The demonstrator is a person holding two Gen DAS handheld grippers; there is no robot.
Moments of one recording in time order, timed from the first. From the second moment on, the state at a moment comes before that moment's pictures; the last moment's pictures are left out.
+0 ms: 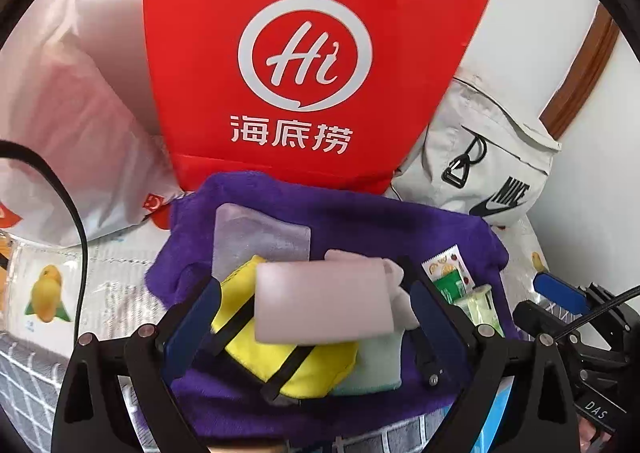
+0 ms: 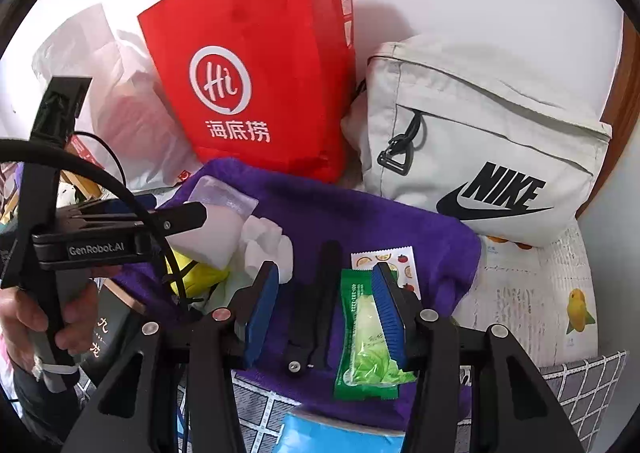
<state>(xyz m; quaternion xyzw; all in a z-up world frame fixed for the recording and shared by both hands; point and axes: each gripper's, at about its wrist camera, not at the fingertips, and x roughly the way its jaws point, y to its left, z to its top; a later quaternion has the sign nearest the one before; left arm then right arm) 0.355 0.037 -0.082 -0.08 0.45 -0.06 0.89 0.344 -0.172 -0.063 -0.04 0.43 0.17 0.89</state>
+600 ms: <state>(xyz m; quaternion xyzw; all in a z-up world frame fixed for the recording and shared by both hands) 0.242 0.017 -0.029 -0.01 0.42 -0.05 0.91 0.262 -0.172 -0.029 0.00 0.42 0.15 0.89</state>
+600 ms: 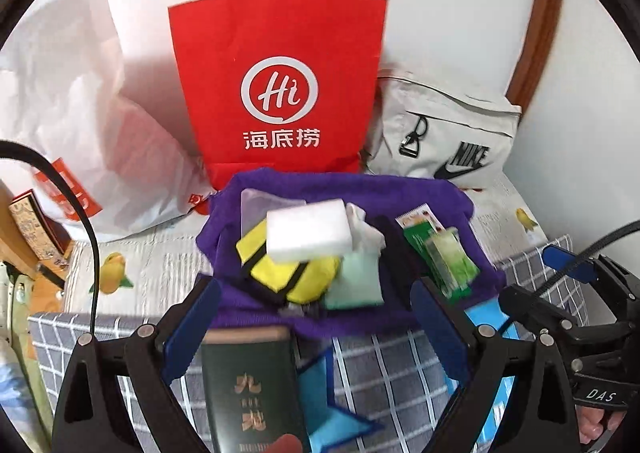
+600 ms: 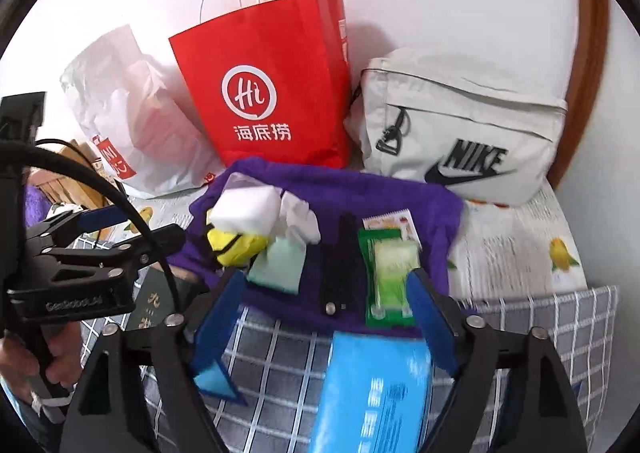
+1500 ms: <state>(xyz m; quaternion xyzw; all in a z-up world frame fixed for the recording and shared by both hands) 0.043 -0.006 -0.010 0.00 0.37 -0.02 0.93 0.067 -0.216 -0.010 0.00 0.38 0.09 0.92</state>
